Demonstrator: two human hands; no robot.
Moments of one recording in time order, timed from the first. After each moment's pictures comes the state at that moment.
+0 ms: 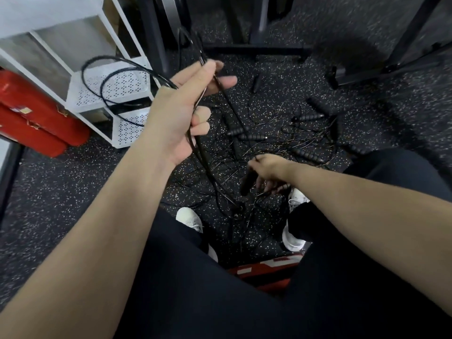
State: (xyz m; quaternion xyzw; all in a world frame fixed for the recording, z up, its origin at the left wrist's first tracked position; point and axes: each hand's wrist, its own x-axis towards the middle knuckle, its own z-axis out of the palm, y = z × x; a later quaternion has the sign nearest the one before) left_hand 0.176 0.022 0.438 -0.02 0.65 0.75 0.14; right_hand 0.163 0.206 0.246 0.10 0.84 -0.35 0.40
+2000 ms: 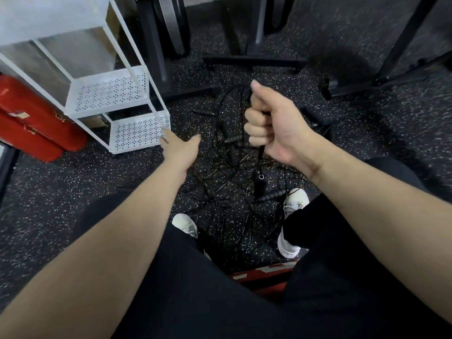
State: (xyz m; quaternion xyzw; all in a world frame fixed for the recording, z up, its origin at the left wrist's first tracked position) left_hand 0.145 0.007 0.335 -0.23 0.84 0.48 0.12; right_hand 0.173 0.202 0.390 0.05 0.50 -0.84 0.18
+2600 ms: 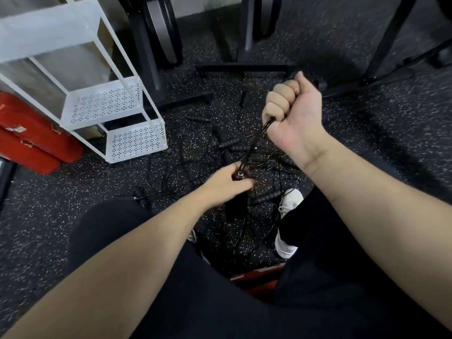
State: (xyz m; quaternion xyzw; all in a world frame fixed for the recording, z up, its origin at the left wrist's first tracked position) left_hand 0.202 0.063 0.313 0.11 0.84 0.44 0.31; right_hand 0.167 0.238 0.398 0.14 0.08 -0.99 0.05
